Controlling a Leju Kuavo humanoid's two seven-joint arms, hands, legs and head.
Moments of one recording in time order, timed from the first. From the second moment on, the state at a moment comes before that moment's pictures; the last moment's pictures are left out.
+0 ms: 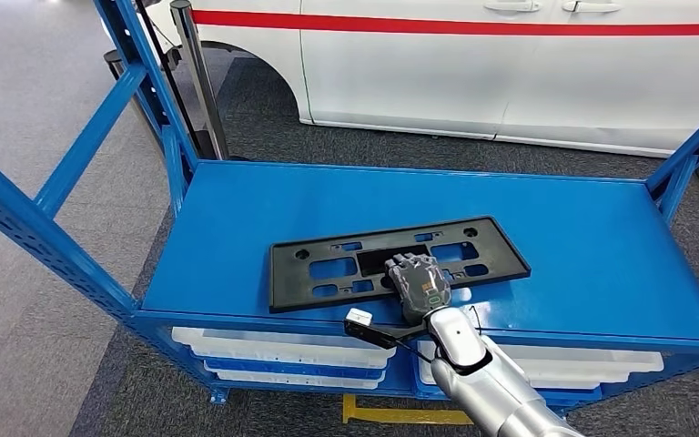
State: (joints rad) left arm -0.08 -0.02 -1.15 -0.13 1.13 0.06 -0.04; right arm -0.52 -0.08 0.73 -0.60 1.24 -0.38 -0.10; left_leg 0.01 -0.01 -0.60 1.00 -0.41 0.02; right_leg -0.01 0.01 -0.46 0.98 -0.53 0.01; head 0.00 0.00
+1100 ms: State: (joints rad) left arm -0.08 -0.01 -1.15 -0.13 1.20 0.07 -0.08; right arm -0.30 -0.28 0.68 -1.26 1.35 -0.48 -0.10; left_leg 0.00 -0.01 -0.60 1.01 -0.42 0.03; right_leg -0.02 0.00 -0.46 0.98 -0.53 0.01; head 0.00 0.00
